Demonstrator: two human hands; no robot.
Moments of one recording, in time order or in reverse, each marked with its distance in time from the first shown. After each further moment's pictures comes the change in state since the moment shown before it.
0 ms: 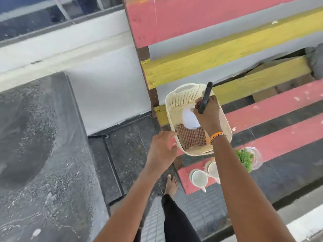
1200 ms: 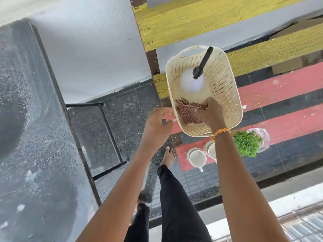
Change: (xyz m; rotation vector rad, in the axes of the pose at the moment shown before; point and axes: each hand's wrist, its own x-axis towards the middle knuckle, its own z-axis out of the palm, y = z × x) left_hand 0.020 -0.019 0.022 -0.200 -0.010 -0.223; right_hand -0.012 0.088 0.032 -0.251 -0.288 0.311
